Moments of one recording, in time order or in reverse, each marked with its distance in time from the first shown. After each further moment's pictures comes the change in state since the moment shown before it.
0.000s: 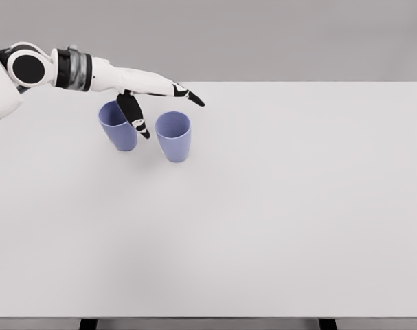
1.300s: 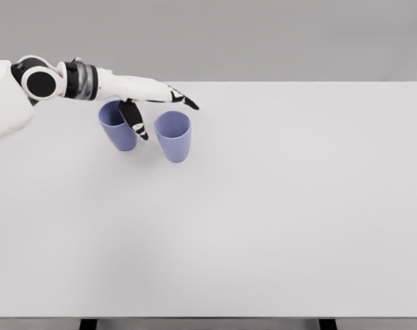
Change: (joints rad) left arm 0.140 -0.066 0.216 0.105 -0.248 0.000 0.000; right arm 0.000 0.000 0.000 0.000 0.000 0.000 0.000
